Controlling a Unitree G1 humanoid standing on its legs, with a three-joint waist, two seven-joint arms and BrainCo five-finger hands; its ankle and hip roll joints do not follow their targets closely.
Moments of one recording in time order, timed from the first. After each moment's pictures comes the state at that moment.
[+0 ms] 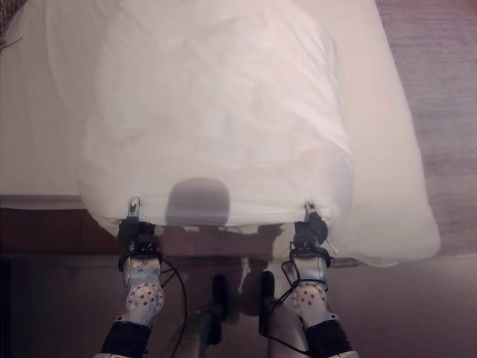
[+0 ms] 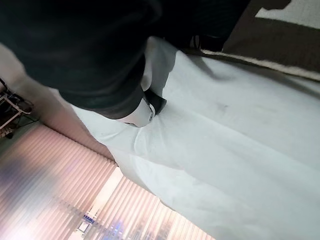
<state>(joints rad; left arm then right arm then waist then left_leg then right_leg) -0.30 0.08 0.00 0.19 -1.04 -0.42 0.34 -0.28 -0.09 0.12 0.19 1.23 -0.37 -0.23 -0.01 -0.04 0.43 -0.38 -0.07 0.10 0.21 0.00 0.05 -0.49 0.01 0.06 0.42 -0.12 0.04</state>
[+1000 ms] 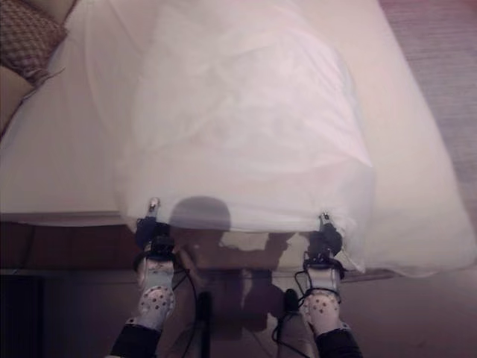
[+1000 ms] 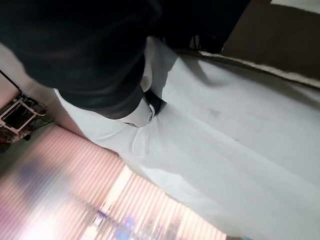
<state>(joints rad) -0.26 0.04 -0.07 0.23 -0.95 -0.39 0.35 -0.24 -0.13 0.06 0.29 1.28 -0.39 -0.16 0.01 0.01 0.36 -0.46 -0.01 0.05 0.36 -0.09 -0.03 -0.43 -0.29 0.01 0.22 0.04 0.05</state>
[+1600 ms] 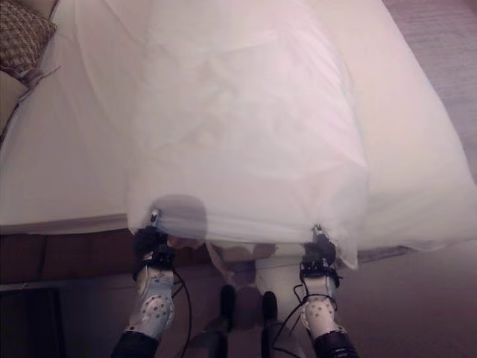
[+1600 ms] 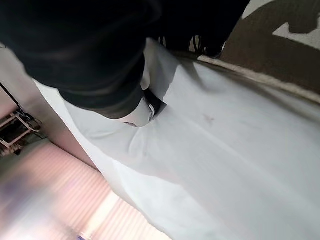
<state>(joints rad) -0.26 0.03 -0.08 0.31 -0.88 -0.39 0.41 -0.24 -0.14 0.09 0.45 1.23 -0.39 -0.14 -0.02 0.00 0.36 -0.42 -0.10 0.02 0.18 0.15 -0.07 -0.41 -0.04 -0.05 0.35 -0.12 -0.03</state>
